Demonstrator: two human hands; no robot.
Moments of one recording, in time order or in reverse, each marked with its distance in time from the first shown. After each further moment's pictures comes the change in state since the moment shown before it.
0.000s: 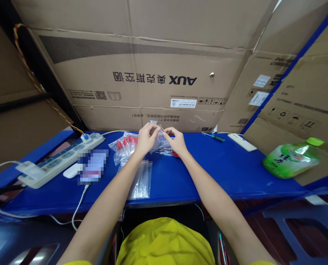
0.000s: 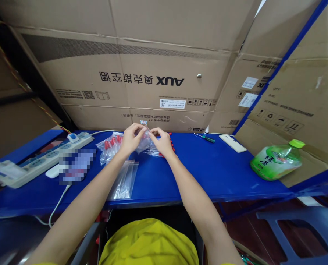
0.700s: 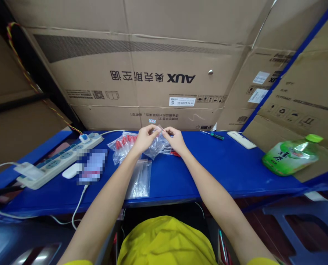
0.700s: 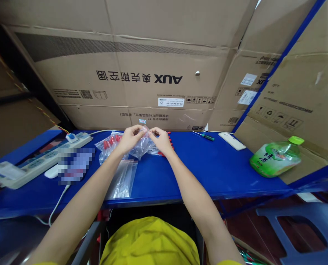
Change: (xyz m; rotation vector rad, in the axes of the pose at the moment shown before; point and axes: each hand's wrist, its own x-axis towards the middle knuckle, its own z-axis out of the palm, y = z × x) left_hand 0.004 -0.006 -0.005 -0.015 -0.229 -0.163; right_hand 0.003 0.007 -0.002 0.096 -0.067 0.048
